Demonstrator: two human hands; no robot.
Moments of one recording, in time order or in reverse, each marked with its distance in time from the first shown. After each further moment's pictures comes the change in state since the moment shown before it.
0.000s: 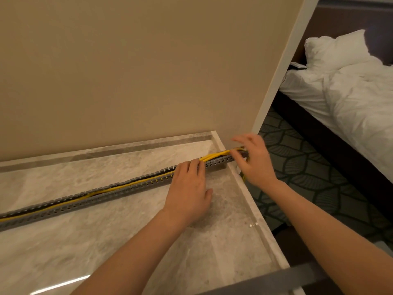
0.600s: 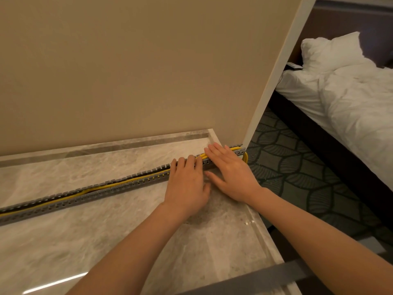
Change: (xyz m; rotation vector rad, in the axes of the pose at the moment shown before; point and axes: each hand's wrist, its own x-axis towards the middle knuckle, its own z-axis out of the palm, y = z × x) left_hand 0.007 0.003 0.003 -0.027 -0.016 -0.066; right_hand -0.019 -0.038 0.013 -0.255 -0.422 -0.182
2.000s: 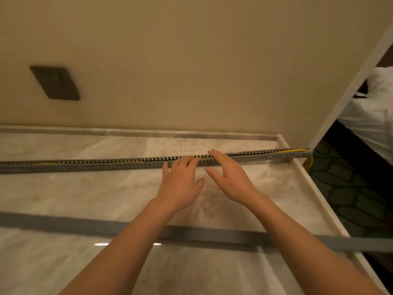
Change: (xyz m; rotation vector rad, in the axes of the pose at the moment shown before) left_hand -0.166 -0.135 -0.085 -0.181 0.016 -0.314; right_hand 0.017 -0.225 -0.007 0.491 -0.084 0.061
